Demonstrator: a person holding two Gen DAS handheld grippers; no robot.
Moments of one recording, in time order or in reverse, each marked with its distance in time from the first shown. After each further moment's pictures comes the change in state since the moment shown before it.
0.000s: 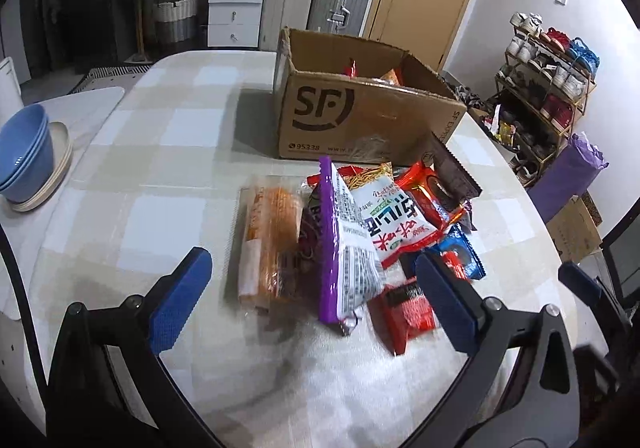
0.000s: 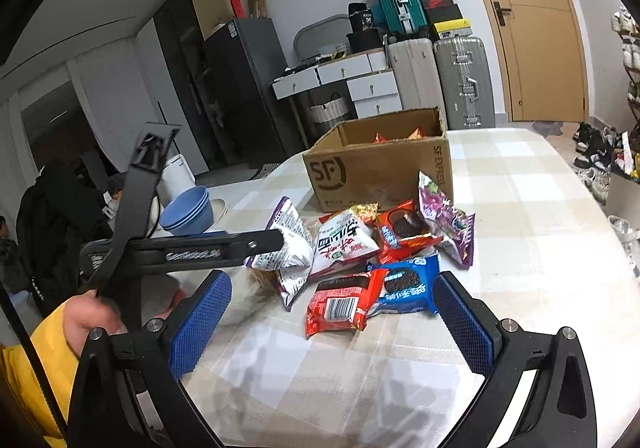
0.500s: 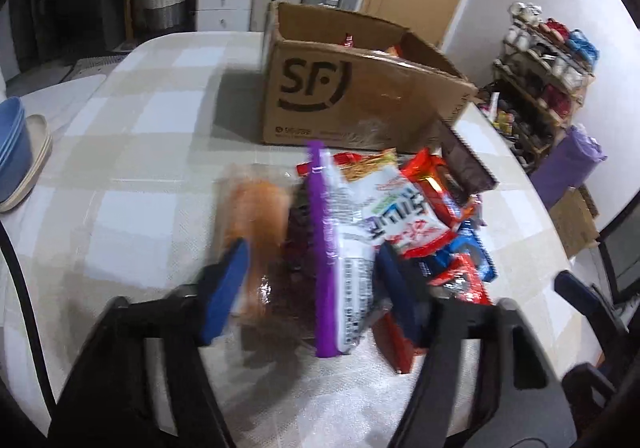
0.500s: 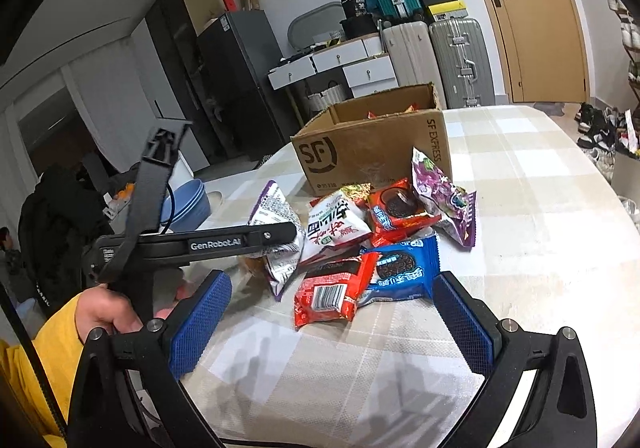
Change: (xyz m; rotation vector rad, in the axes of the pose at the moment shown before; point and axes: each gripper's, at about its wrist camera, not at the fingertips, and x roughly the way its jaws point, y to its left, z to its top) left arm 0.050 -0.008 0.006 0.008 0.054 -0.061; right arm 0.016 -0.018 -0.009 0.045 0.041 0.016
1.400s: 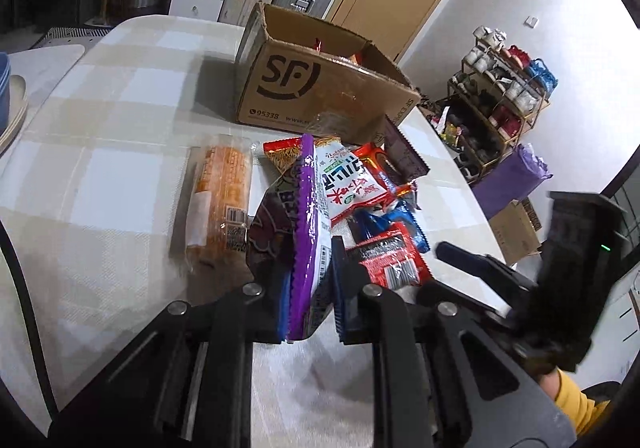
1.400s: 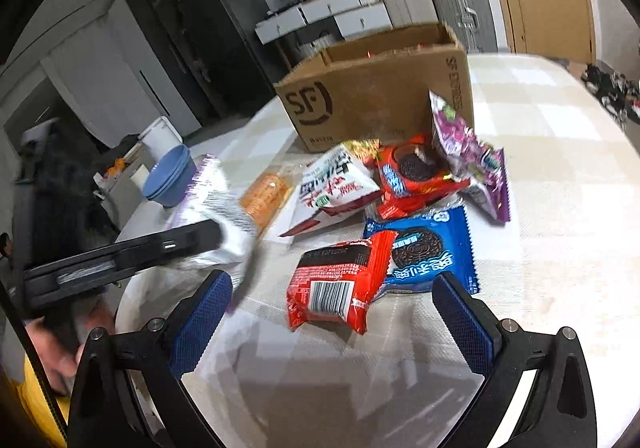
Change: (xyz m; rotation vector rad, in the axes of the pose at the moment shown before) left arm -0.054 0.029 -0.035 -0.085 -0.016 -0.202; right arm 0.062 -0.004 0.006 0.057 0.210 -0.003
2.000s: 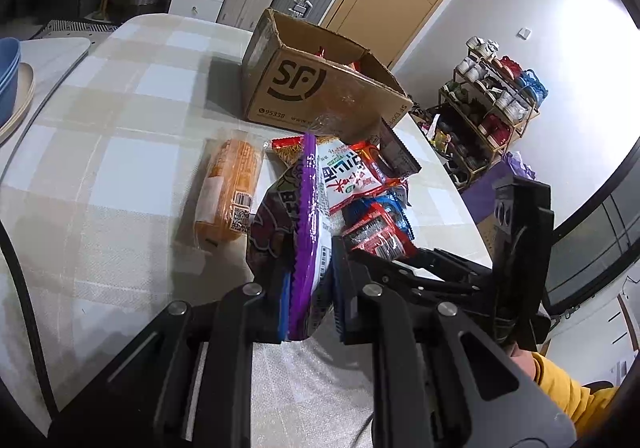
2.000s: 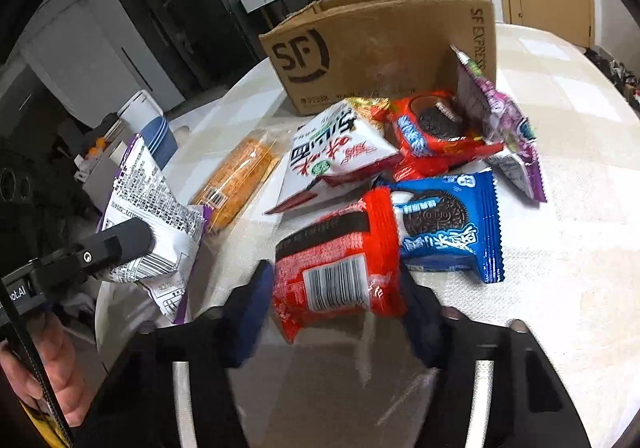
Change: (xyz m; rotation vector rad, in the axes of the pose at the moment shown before) left arm -0.026 0.016 -0.014 -0.024 -0.016 -0.037; right arm 0.044 0.012 0.002 -0.010 0.105 -0.058
